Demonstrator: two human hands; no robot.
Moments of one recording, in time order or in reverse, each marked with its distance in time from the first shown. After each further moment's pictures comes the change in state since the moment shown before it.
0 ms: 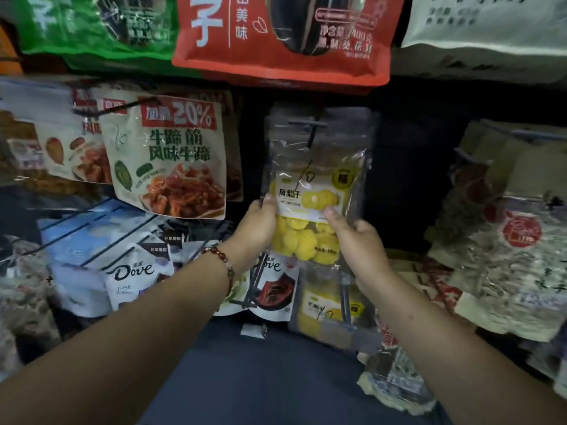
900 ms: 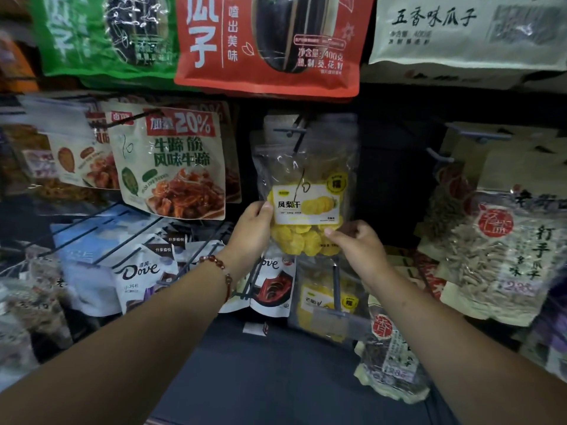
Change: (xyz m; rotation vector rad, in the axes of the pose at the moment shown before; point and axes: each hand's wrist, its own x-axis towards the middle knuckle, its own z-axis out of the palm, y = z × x) left_hand -0.029 -0.003 -0.002 -0.050 0.002 0.148; right_hand -0.010 0.009 -0.023 -0.003 0.005 -0.084
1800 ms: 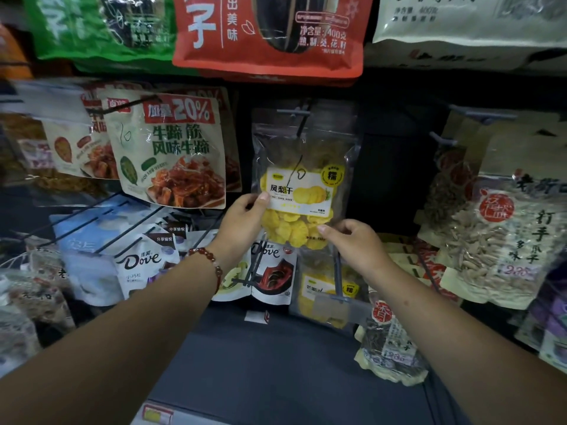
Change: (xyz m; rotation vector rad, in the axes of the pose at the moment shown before) left_hand -0.004 -0.012 -0.018 0.022 0.030 0.021; right_hand -0.012 0.003 0.003 -0.292 -0.052 -0.034
